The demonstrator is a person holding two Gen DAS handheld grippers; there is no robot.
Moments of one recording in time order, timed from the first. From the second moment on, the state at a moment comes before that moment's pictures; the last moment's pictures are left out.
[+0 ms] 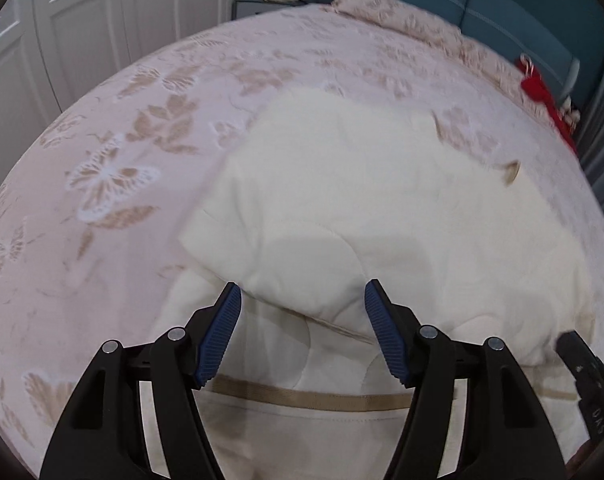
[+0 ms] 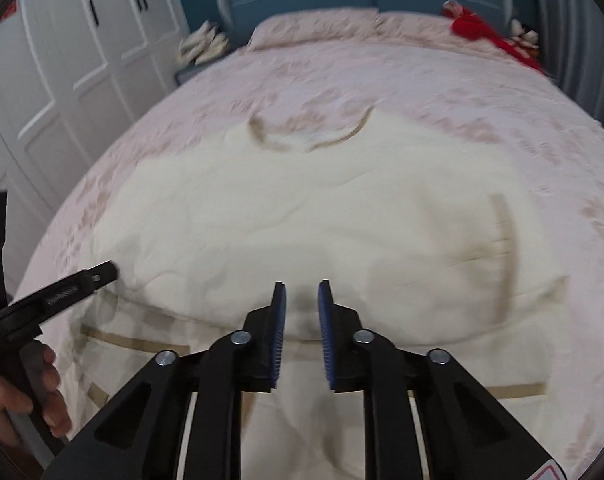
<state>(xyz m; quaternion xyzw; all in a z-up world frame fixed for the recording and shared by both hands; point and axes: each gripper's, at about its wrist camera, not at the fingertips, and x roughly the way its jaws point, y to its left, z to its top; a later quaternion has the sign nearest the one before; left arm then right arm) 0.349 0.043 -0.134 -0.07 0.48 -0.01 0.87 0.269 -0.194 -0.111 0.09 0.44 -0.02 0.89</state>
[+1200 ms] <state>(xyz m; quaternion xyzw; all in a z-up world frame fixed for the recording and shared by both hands) 0.438 0.069 -0.069 -0.14 0.41 -0.05 0.90 0.359 -0.216 -0.069 0.15 0.40 0.04 0.90</state>
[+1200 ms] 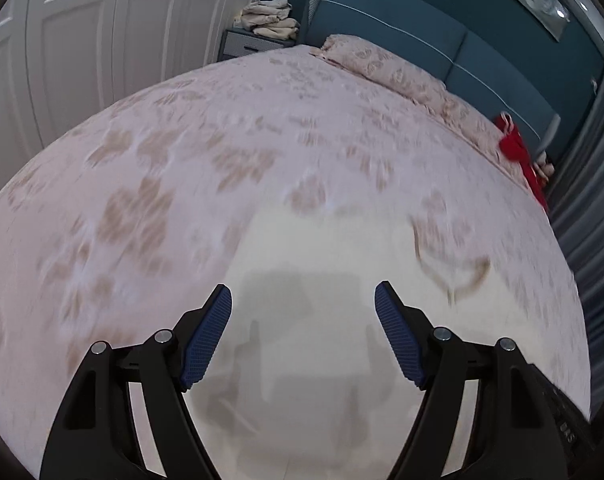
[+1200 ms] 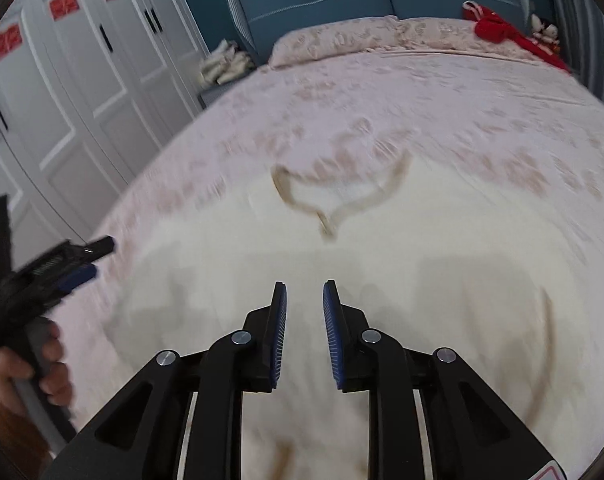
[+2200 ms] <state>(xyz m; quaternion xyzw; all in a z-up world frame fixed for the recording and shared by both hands) 0.551 0.041 -0.177 -0.05 0.45 0.01 0.89 0.536 -0.188 -0.155 0.20 0.43 0.02 0.88</state>
